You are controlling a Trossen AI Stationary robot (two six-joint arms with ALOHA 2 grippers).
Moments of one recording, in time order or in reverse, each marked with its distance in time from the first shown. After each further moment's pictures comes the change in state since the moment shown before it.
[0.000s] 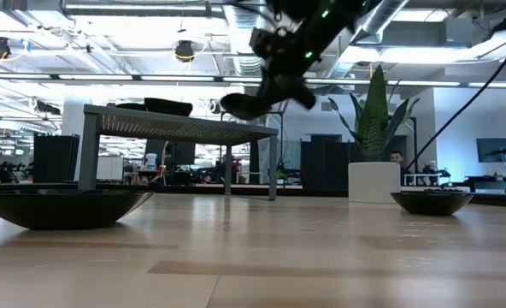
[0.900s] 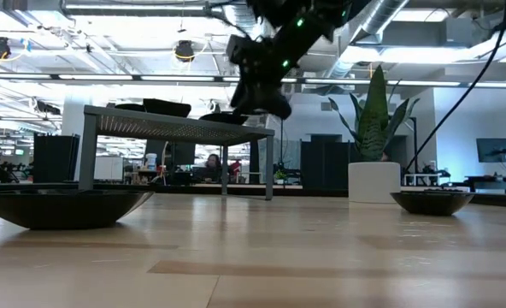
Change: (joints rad) left arm 0.018 0.002 -0.016 0.003 -0.015 -0.030; right arm -0.011 0.147 0.105 0.146 0.090 -0.147
